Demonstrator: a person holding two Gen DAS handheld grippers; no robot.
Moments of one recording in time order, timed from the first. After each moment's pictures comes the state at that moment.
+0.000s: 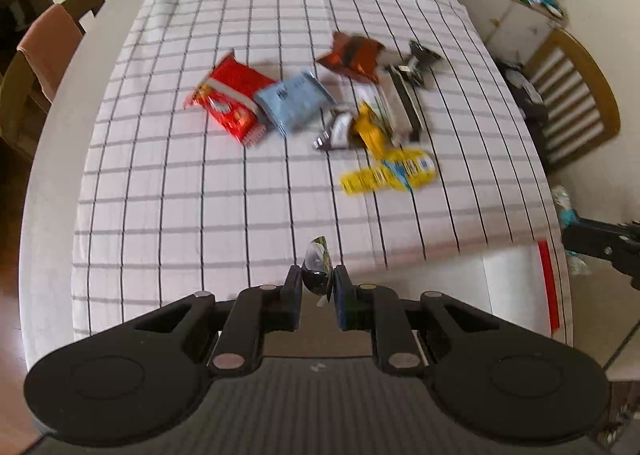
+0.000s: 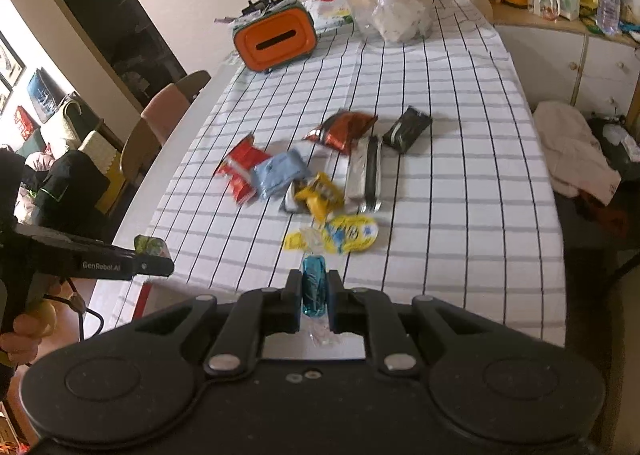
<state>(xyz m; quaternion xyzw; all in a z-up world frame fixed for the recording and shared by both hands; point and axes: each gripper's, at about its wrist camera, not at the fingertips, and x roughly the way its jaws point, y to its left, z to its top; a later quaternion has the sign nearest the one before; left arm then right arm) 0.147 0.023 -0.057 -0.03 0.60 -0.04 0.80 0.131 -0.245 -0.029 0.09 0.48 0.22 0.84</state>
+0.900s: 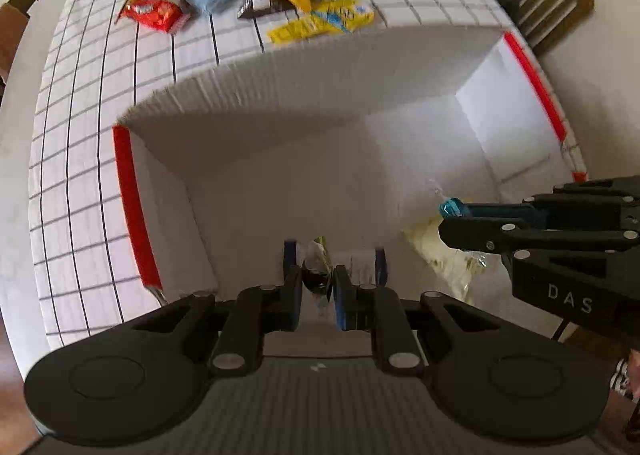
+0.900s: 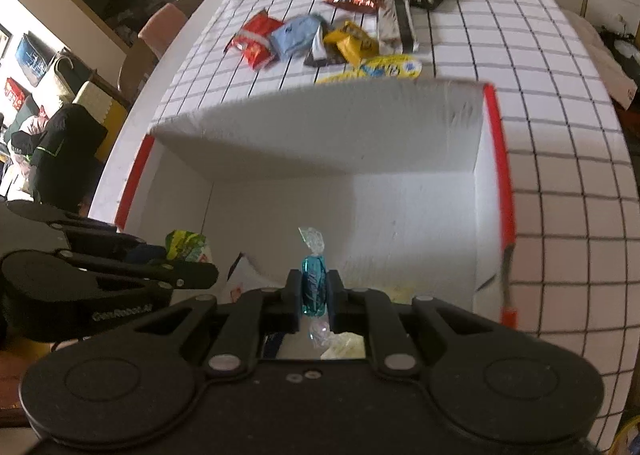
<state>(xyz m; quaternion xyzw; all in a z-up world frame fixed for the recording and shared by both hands) 0.066 -0.030 -0.112 0.06 0.66 -0.09 0.75 0.048 -0.192 -0.115 0.09 0.56 0.22 0.79</state>
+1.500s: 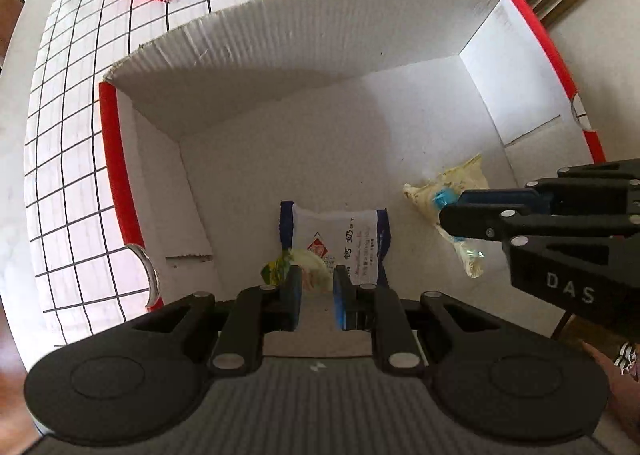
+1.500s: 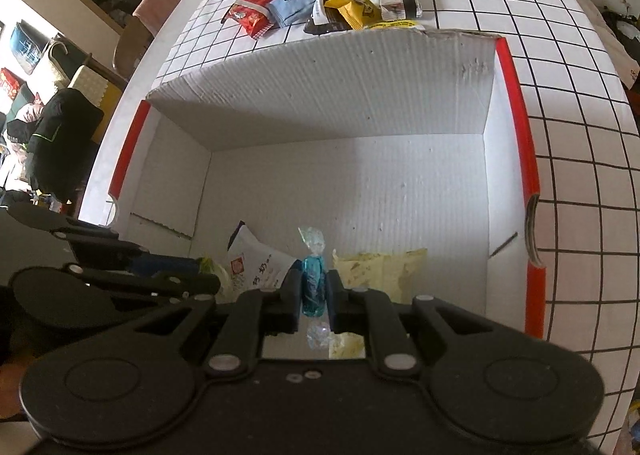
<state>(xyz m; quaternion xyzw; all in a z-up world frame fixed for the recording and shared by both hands) 0.056 -0.034 -0.122 0.07 0.68 -0.08 0.73 0.043 -0.186 -0.123 0.08 0.59 0.21 0.78</state>
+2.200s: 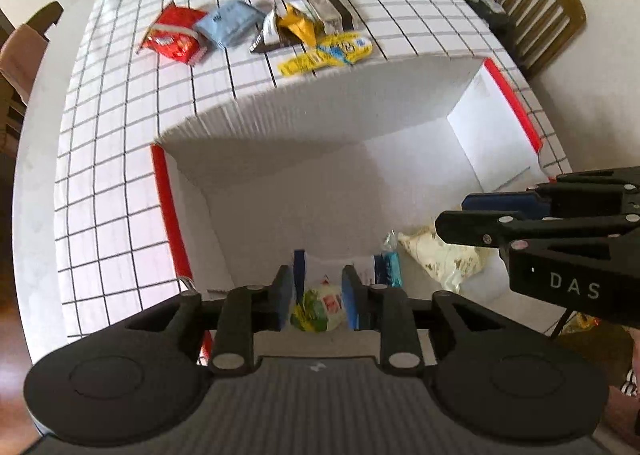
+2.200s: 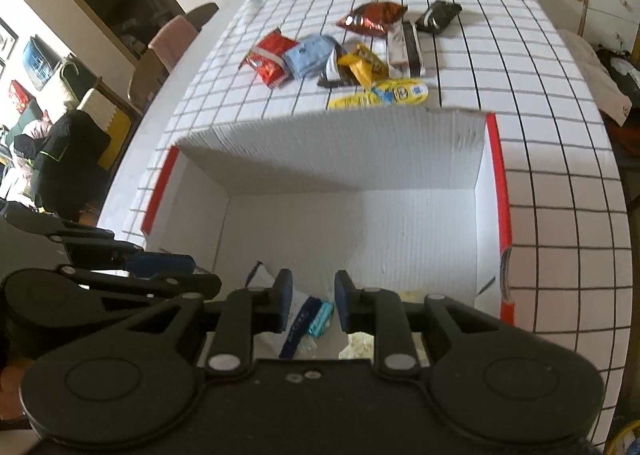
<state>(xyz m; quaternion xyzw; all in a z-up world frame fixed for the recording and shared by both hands) 0.050 -0.029 -0.071 0.06 0.61 -0.08 0.78 0.040 -0.188 -0.082 0.09 0.53 0.21 0.82</state>
